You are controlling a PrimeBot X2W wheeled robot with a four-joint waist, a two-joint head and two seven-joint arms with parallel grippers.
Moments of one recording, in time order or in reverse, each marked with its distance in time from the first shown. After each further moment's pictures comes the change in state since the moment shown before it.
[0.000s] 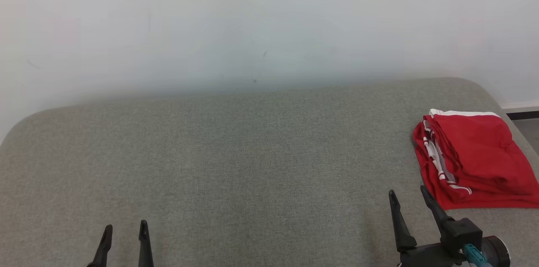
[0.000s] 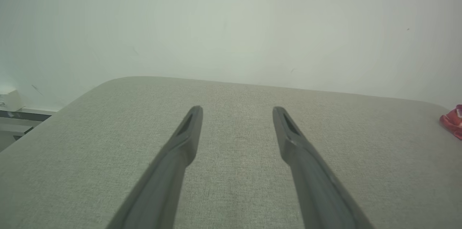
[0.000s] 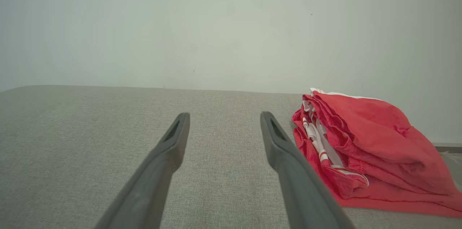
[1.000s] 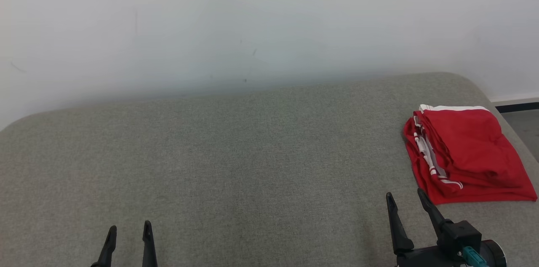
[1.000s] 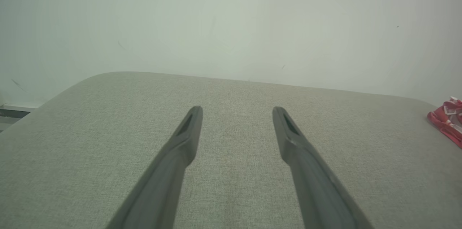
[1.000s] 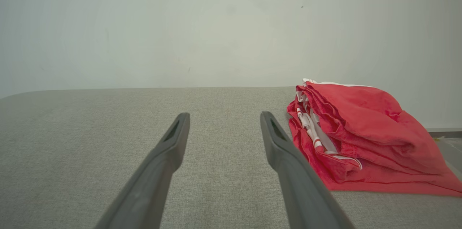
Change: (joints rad) left arm -0.004 0.000 -0.025 0.009 -0.025 0.017 0.000; right arm 0.021 0.018 0.000 -0.025 0.022 0.000 0.014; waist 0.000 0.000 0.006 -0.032
